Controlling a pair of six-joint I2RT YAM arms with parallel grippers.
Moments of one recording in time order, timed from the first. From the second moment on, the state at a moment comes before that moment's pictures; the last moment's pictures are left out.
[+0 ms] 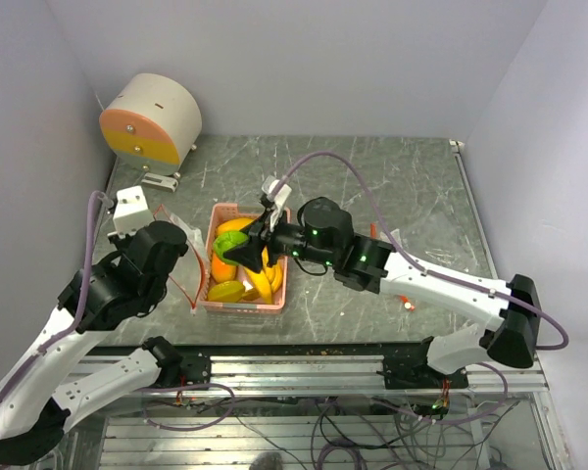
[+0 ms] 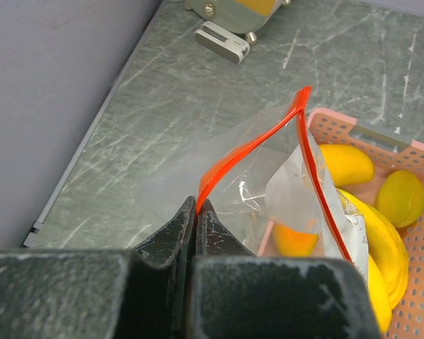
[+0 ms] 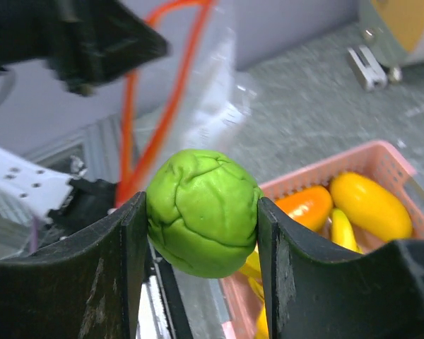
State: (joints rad) left arm -0.75 0.75 1.16 -1.13 -1.01 -0.65; right arm 1.11 1.44 1.24 0.02 -0.08 0.18
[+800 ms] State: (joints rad) left arm -0.75 0.80 1.14 -0.97 -0.83 -0.62; right arm 1.12 1.55 1.18 0.33 -0.39 0.25
